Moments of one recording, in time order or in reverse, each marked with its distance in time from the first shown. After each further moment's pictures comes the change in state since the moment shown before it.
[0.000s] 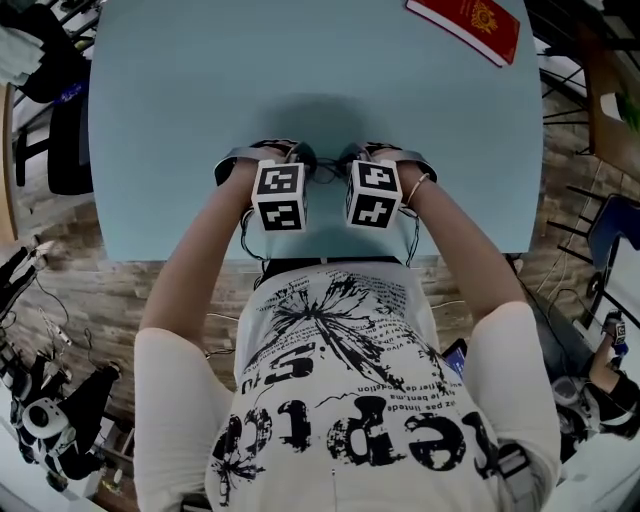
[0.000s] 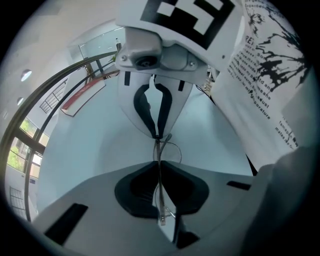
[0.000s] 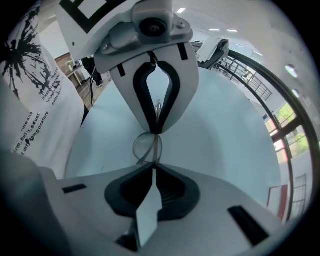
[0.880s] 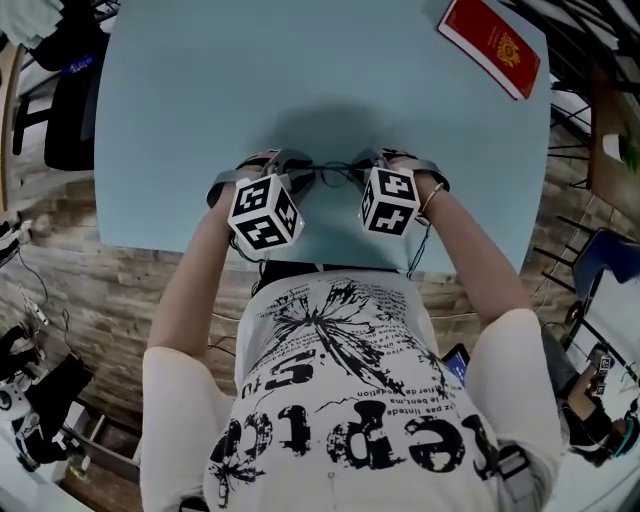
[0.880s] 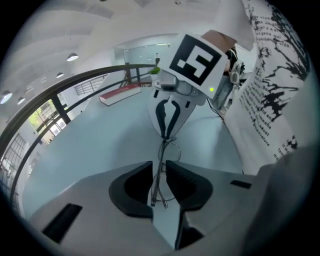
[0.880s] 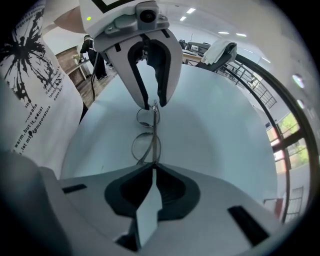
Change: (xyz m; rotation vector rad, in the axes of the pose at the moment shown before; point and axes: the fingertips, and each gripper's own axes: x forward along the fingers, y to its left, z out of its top) left arm -0.041 0.007 -0.029 -0.361 -0.183 0.158; right arm 0.004 -0.012 0.008 -0.073 0.014 0.012
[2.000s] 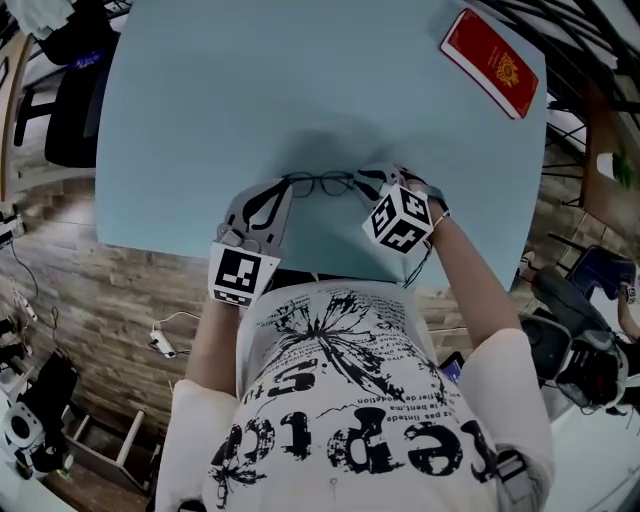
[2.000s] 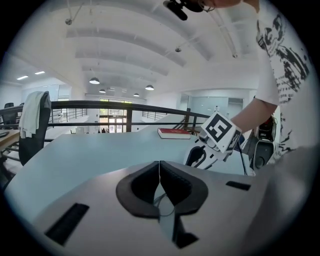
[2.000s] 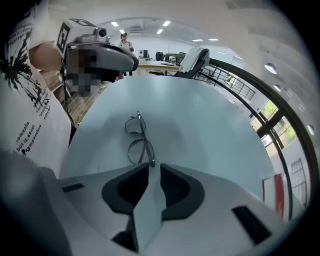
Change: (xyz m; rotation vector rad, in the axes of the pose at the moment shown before) left arm -0.099 0.021 0.009 -0.604 -0.535 0.476; right arm -0.020 -0.015 -0.004 0.186 -0.127 -0.114
